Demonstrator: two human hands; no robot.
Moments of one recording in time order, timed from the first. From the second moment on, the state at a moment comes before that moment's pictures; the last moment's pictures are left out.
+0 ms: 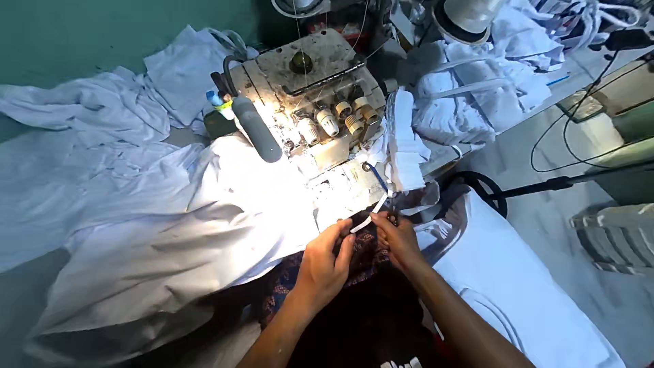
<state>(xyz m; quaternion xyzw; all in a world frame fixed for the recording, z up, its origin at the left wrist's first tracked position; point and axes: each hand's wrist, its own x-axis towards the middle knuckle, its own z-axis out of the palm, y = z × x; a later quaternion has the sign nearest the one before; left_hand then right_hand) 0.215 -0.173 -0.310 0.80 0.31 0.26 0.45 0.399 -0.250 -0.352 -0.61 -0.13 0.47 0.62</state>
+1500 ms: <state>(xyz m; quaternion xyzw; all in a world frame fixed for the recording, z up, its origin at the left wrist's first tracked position) 0.231 -0.165 -0.308 0.50 0.36 0.14 0.78 0.383 -0.285 -0.342 -0.58 -0.29 0.48 0.58</state>
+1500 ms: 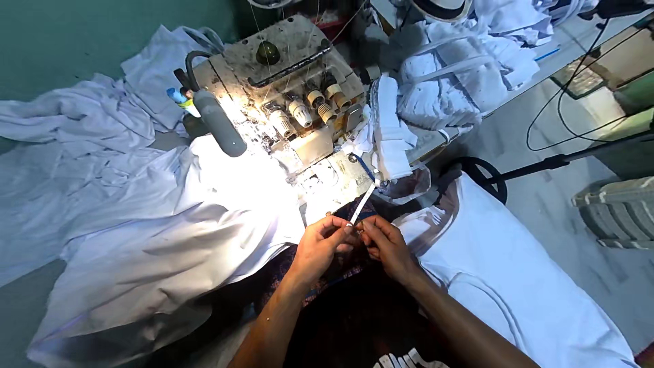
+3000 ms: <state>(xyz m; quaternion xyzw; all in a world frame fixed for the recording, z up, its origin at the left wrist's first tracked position) 0.180 -0.023 -0.203 0.71 0.47 0.14 0.51 0.328 -0.164 -0.300 -0.56 -0.31 0.49 0.60</state>
